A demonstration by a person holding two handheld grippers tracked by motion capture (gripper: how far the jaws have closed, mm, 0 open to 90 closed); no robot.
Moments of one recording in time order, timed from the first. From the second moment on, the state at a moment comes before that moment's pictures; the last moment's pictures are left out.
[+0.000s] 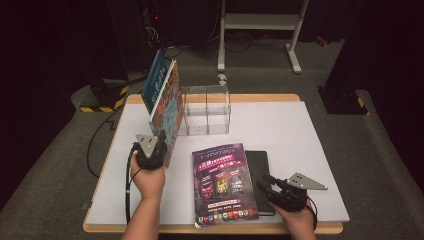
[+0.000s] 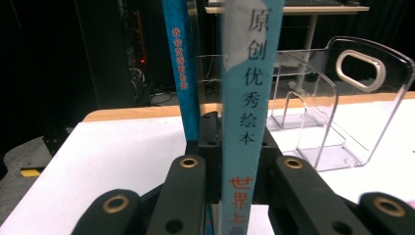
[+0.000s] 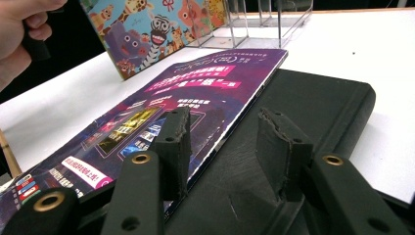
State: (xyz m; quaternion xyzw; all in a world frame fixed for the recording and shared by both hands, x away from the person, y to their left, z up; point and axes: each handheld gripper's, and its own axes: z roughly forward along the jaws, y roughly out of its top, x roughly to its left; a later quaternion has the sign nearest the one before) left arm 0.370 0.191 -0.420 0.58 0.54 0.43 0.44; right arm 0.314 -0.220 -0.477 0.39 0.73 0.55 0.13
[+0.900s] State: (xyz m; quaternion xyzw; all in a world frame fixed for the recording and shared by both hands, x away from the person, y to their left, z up) left arm 0.378 0.195 -0.420 0.56 0.56 0.43 0.43; right arm 0.314 -0.219 -0.478 0.38 0.73 0.55 0.13
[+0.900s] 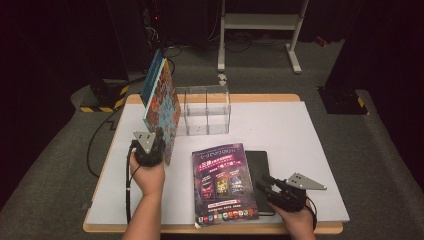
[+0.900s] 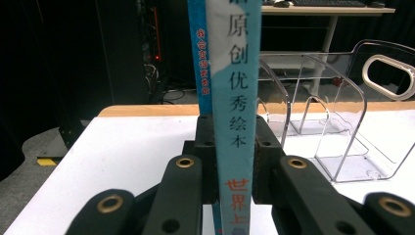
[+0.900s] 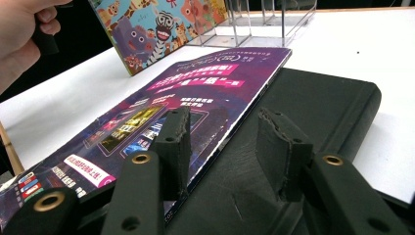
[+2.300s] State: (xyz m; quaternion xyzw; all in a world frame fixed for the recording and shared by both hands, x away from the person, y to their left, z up) left arm 0.364 0.223 -0.439 0.62 0.55 0.34 0.44; right arm 0.314 -0.215 -0.481 0.38 0.74 0.54 0.14
